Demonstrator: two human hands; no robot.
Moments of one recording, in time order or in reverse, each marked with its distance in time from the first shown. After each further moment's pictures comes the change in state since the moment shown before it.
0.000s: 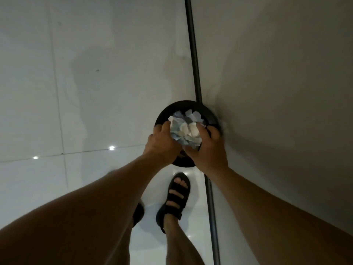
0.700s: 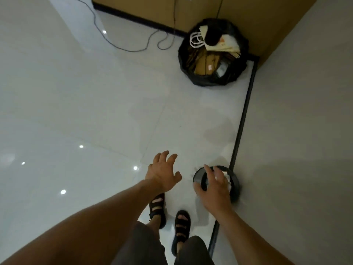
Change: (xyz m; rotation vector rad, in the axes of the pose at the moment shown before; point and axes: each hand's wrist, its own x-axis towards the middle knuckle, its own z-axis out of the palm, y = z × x) left_hand -0.280 -0.027 -0.256 0.138 0.267 -0.117; right_hand -0.169 -0.236 -0.149 -0.121 -0.165 -0.329
